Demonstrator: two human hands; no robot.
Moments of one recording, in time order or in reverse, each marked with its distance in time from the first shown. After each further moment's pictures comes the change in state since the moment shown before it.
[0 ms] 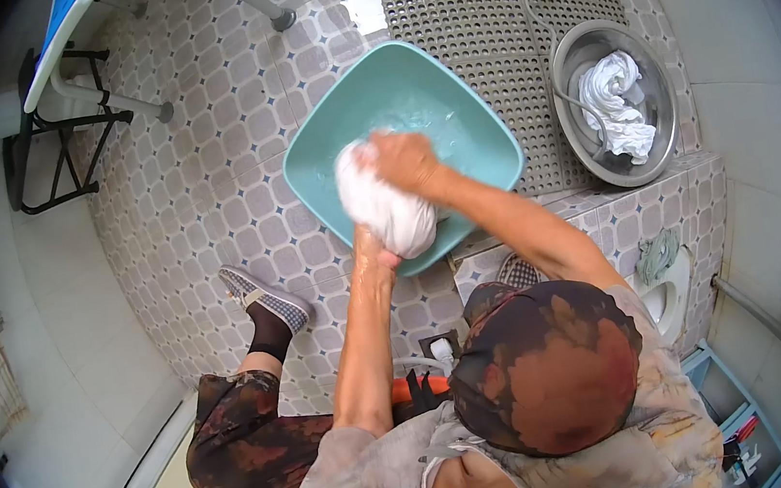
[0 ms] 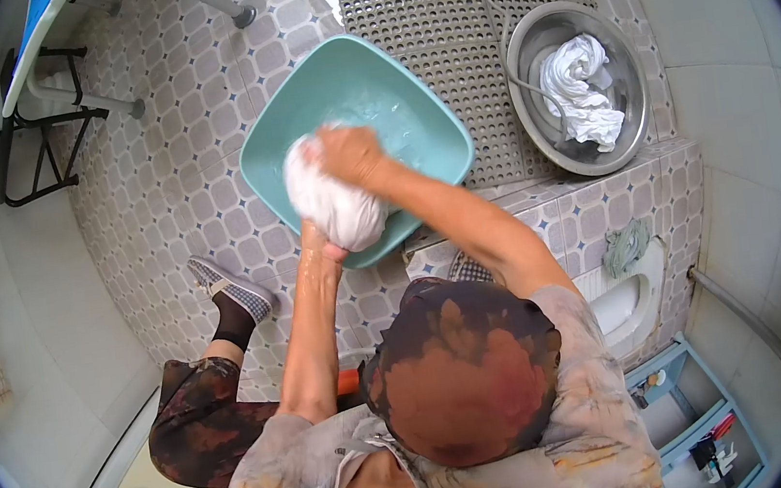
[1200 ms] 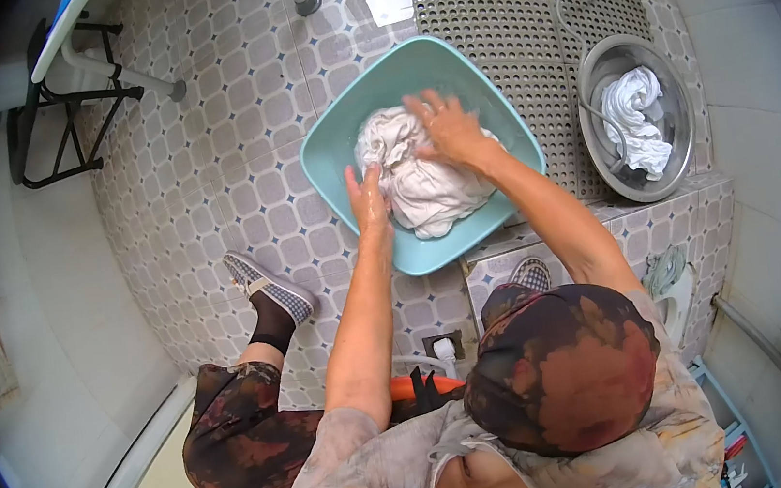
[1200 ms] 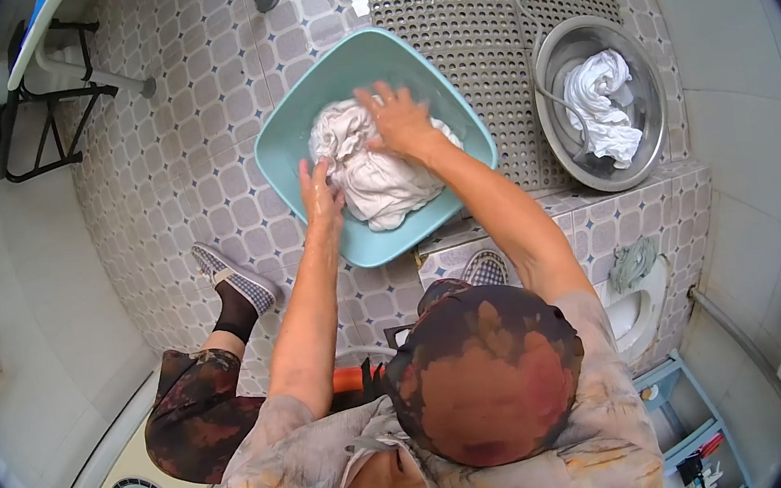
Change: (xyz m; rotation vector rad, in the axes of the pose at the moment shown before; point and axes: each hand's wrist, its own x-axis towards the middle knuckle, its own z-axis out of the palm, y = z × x) left_hand 0.040 0.015 -0.023 0.426 0.483 0.091; right_hand 0.013 0.044 -0.023 -0.356 -0.197 -0.008
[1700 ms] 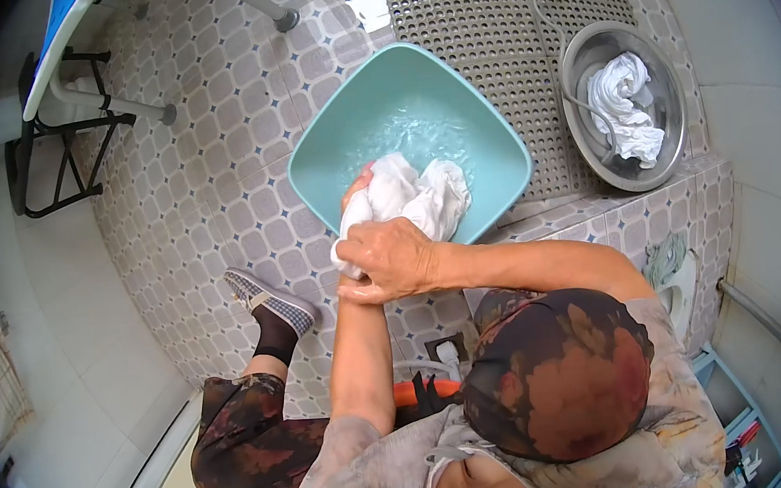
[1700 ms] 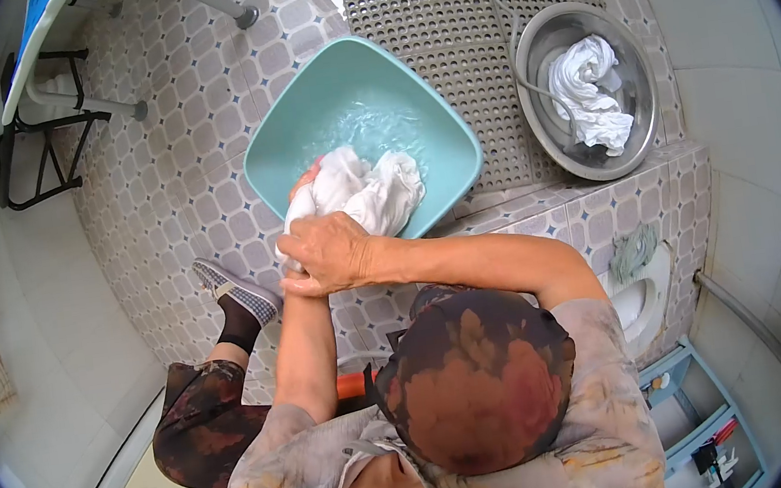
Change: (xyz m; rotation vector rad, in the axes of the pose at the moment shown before) left_hand 0.006 0.014 -0.003 -0.369 -0.491 -0.219; right_hand -0.093 -0.116 -0.037 0.570 0.260 -0.519
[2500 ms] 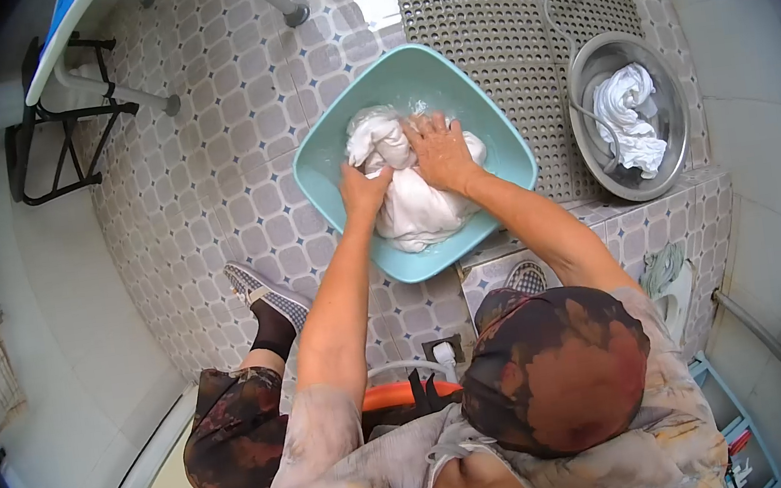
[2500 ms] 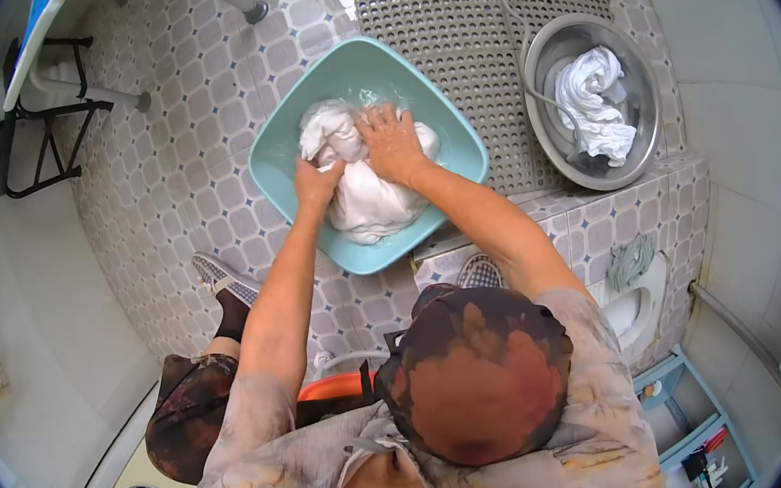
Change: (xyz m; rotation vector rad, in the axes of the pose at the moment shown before) left_hand 0.037 0.011 0.000 1.418 0.510 0.358; right_hand -0.002 0.169 0.007 -0.762 -0.176 0.418
